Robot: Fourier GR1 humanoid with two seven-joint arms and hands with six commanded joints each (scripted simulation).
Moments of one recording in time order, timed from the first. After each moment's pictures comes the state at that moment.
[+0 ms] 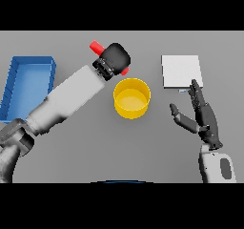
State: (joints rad) left arm -1.10 0.22 -0.76 -0.85 -1.10 -0.45 0.04; right arm 0.04 -0.08 0.03 -1.64 0.06 0.05 -0.04
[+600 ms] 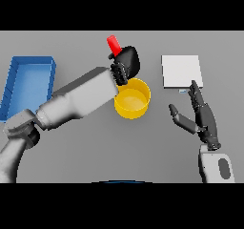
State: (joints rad) left arm -1.23 0.18 -0.99 -0.79 -1.29 -0.49 -0.05; right arm 0.04 -0.08 0.04 -1.62 0.10 0.03 -0.06
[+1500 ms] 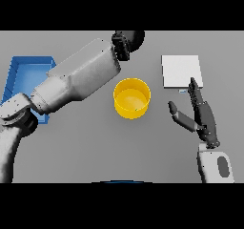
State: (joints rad) left arm -1.42 0.22 -0.98 -0.71 -1.36 -0.41 -0.07; right arm 0.02 -0.07 0.04 -1.62 0.11 0.02 -0.05
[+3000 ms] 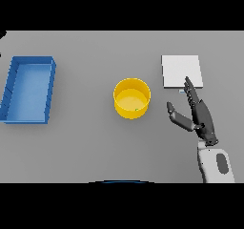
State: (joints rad) left arm -1.04 0.57 0.01 -0.49 -0.51 0.01 0.48; right arm -0.01 -0.11 0.06 -1.57 0.13 0.05 -0.11
